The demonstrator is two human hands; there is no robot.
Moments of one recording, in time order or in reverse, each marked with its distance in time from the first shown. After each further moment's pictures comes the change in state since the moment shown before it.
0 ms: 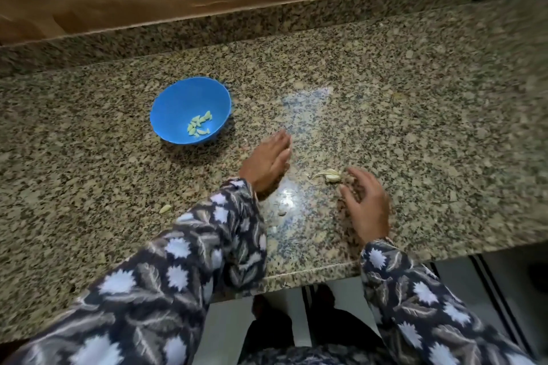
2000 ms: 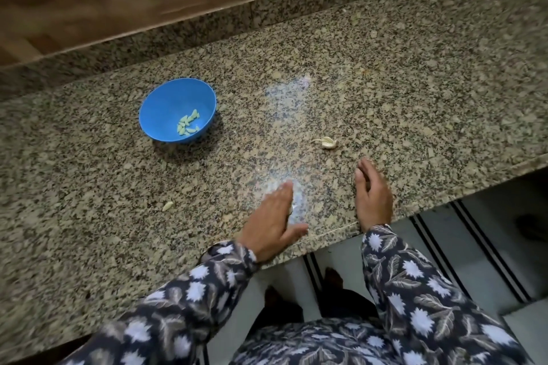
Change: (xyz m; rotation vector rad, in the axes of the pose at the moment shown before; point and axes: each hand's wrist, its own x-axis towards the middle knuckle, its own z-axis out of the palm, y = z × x) left_hand -0.133 0.050 0.040 0.106 -0.096 0.134; right_hand -0.039 0.044 0.007 -0.050 0.184 0.182
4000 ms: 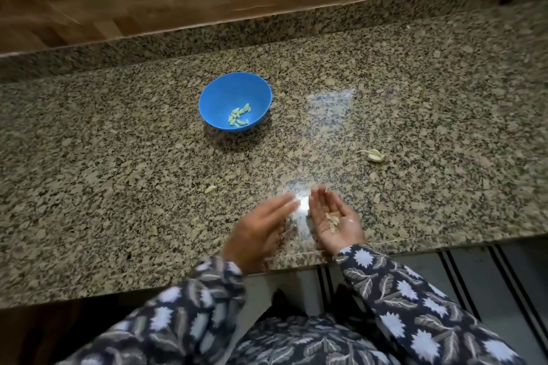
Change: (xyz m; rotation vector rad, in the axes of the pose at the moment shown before) left_hand -0.070 -0.038 -0.042 -0.224 0.321 0.065; right_hand -0.064 -0.076 0.054 1.567 -0.523 0.925
